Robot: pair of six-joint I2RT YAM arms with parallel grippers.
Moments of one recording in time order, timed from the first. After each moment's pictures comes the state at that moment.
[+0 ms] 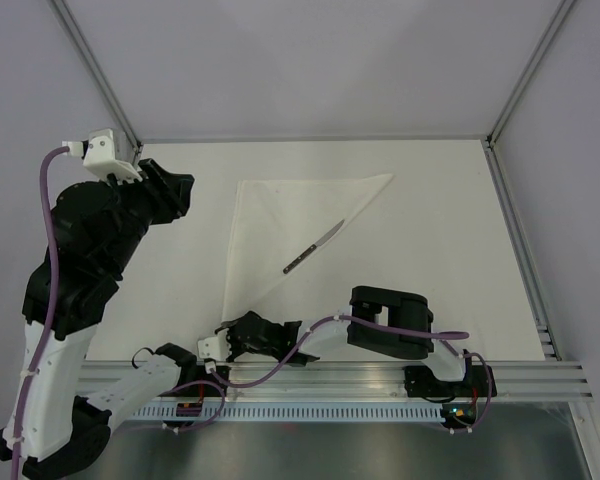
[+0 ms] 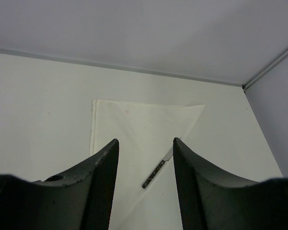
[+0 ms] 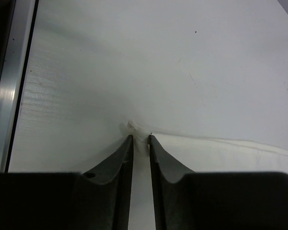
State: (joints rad) left arm -0.43 0.90 1.58 -0.81 -0.26 -0.37; right arm 1.41 2.14 1.12 0.58 0.14 -0.69
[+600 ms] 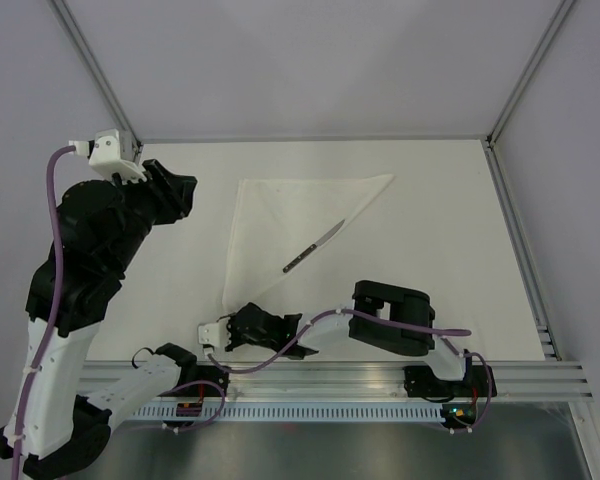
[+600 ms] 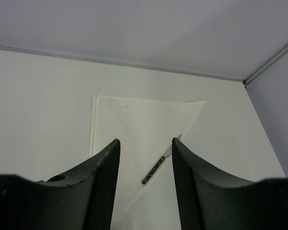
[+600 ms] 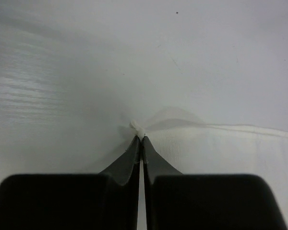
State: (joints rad) left arm -0.43 0.91 1.56 -0.81 -0.24 -0.37; right arm 1.38 2.14 1.13 0.54 0.16 -0.64
